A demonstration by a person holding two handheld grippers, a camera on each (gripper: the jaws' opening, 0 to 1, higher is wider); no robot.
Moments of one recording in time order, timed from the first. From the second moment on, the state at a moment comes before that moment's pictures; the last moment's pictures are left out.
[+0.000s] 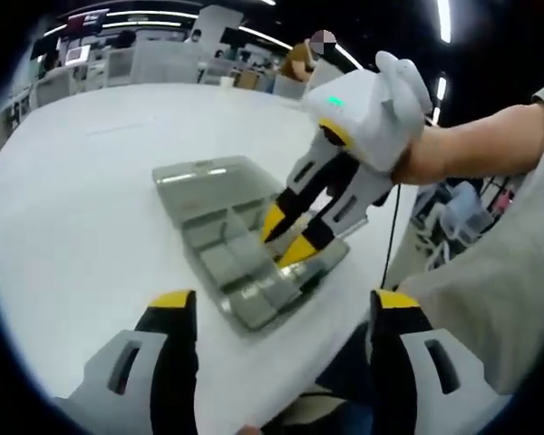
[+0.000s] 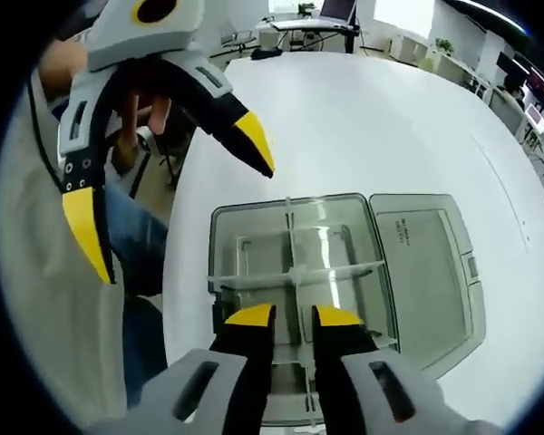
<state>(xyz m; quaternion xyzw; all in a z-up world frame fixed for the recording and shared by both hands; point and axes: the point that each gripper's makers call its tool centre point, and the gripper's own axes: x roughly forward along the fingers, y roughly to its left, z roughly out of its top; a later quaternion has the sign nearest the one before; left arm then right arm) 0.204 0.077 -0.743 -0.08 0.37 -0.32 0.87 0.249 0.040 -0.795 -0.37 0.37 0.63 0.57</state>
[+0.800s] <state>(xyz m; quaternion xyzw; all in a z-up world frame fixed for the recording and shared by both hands) 0.201 0.080 -0.741 -0.03 0.37 -0.32 0.87 0.242 0.029 -0.756 -0.18 0.37 0.57 0.71</state>
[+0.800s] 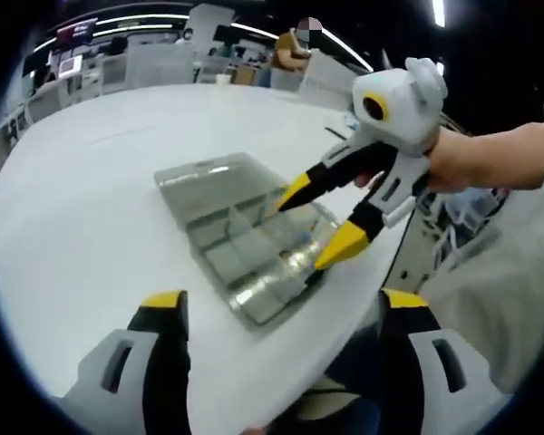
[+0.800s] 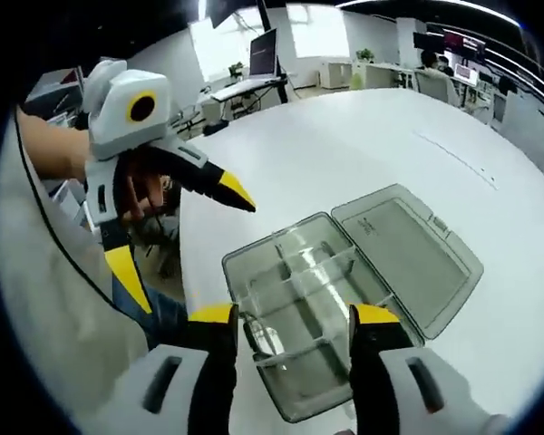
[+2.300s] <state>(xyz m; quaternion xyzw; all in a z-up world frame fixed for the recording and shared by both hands) 0.202 0.108 -0.752 -0.06 0.36 -0.22 0.90 0.225 -0.013 -0.740 -0.05 0.34 0.43 0.83</state>
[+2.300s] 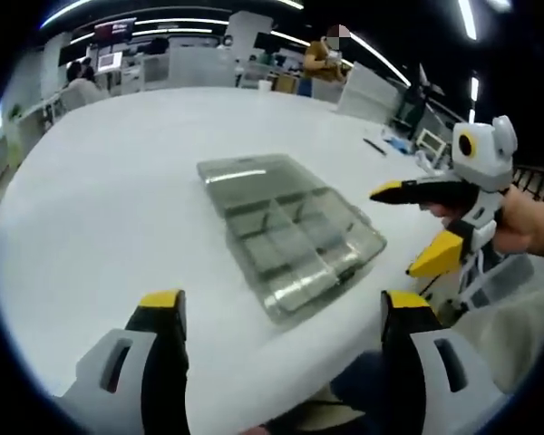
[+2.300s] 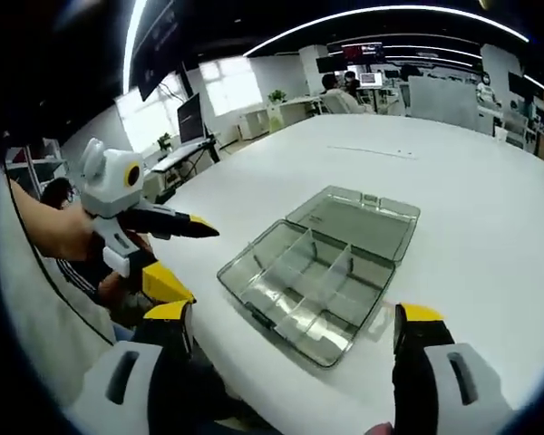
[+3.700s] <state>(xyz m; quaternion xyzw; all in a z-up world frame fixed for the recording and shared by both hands) 0.187 0.108 -0.751 -0.07 0.37 -0.19 0.91 0.217 -0.048 -0.755 -0.01 0.36 0.37 0.86</state>
